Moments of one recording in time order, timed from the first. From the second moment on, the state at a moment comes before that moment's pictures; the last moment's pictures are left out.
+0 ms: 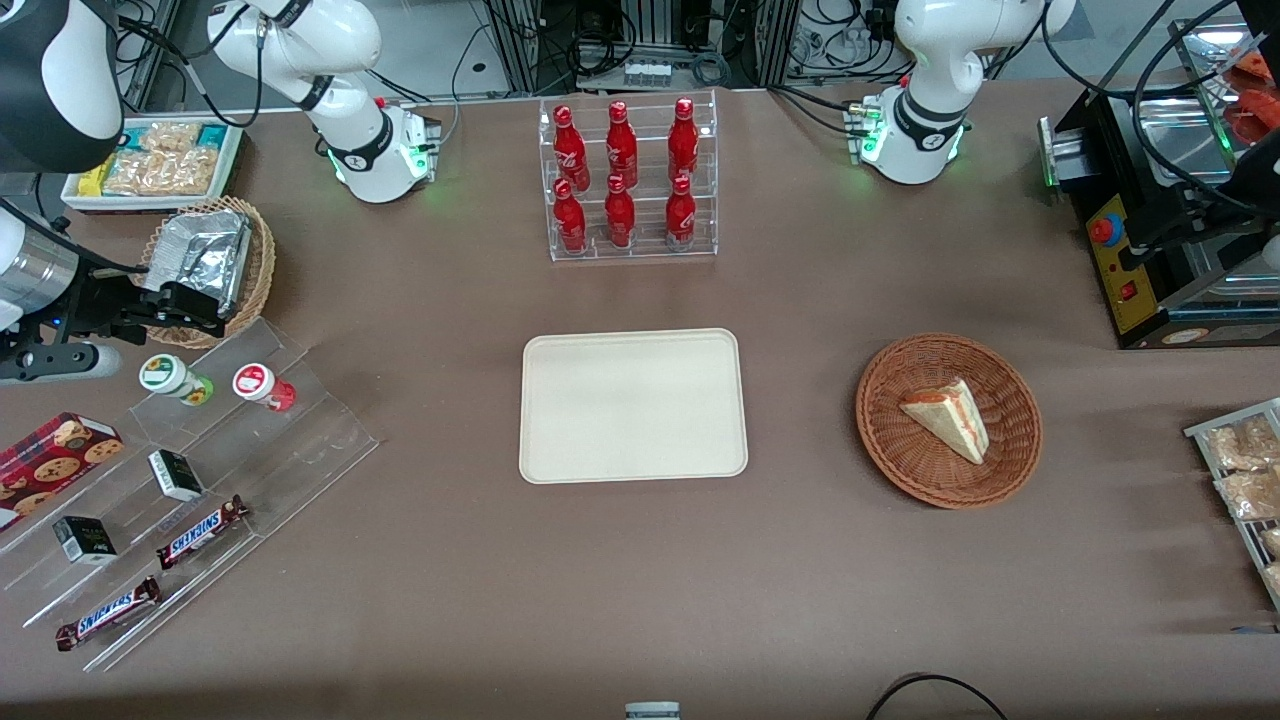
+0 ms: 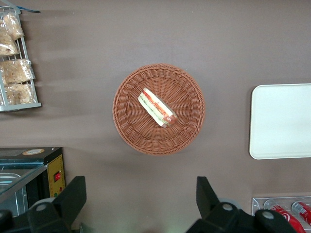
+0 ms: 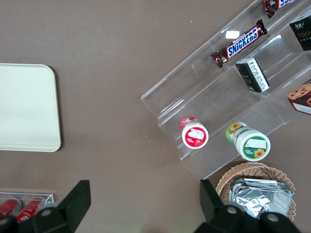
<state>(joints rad) -0.04 0.01 0.03 -1.65 0.02 1.58 -0.04</state>
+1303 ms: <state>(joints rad) -0.23 -0.08 0.01 -1.93 0.01 1.78 -0.51</state>
